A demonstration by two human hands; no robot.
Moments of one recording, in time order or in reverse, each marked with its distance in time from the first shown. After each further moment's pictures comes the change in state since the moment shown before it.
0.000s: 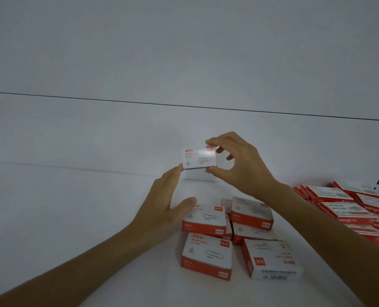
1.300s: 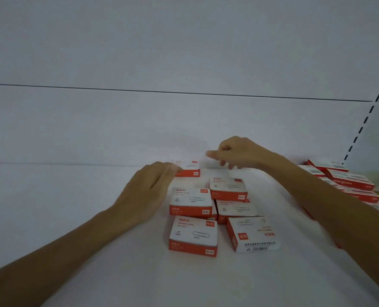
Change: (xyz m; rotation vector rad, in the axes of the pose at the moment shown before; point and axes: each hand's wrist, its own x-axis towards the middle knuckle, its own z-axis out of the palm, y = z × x) left_hand 0.010 0.004 -0.009 0.061 -0.060 0.041; right_hand 0.001 0.030 -0.020 0.018 -0.525 0.636
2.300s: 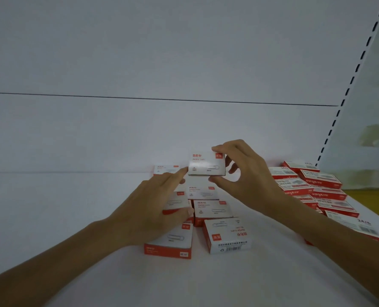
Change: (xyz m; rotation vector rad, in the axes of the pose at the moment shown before) left_hand -0.009 0.033 0.022 0.251 -0.264 0.076; right_hand -0.077 0.029 0.016 -0.080 0.616 -0.496
